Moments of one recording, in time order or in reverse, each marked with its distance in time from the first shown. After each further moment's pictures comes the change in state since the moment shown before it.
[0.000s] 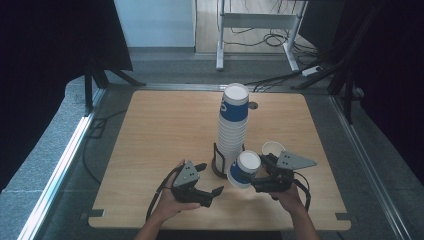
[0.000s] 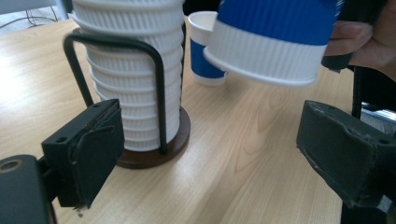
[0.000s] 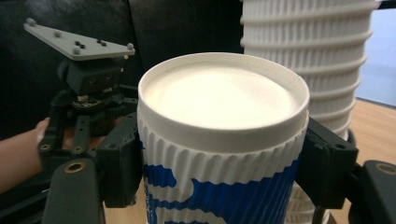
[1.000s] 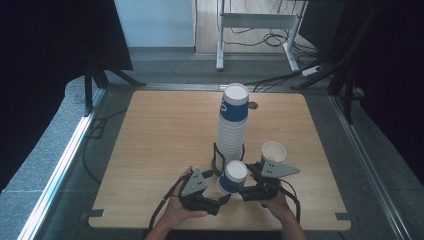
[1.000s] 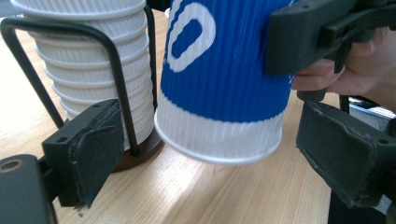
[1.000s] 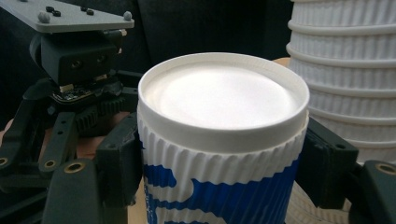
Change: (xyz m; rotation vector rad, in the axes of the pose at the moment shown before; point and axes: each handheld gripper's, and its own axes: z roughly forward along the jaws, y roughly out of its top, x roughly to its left) left arm -0.020 -0.007 0.013 -0.014 -0.019 0.027; right arm 0.015 -0.027 0.025 0.041 0.031 0.007
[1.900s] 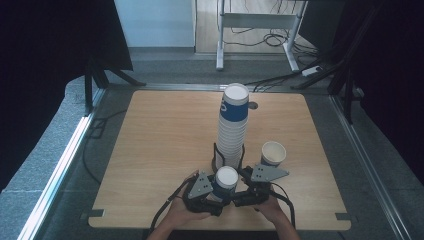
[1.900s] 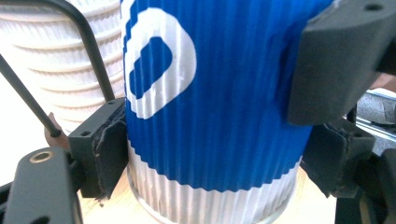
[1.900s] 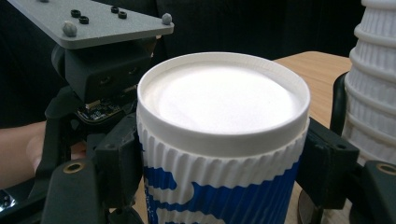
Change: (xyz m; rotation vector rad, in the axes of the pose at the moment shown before) left arm -0.004 -0.008 0.012 0.059 -0.002 0.036; right arm 0.015 -0.005 0.019 0.031 0.059 -0.006
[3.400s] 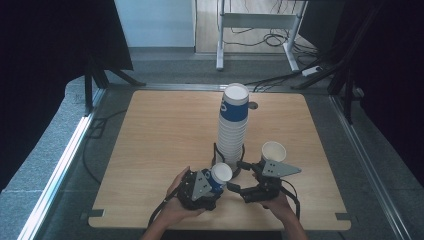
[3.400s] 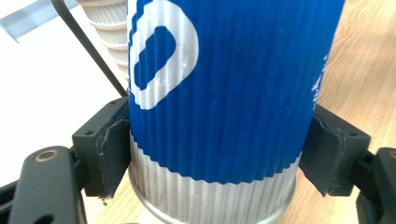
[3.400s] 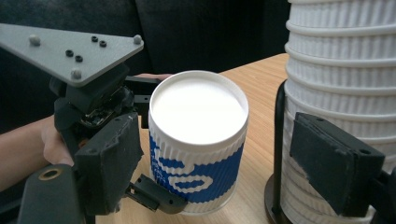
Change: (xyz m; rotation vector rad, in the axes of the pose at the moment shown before) left arm 0.005 -0.001 -0.006 0.144 0.238 0.156; right arm -0.012 0.008 -0.024 -0.015 -0.072 0.032
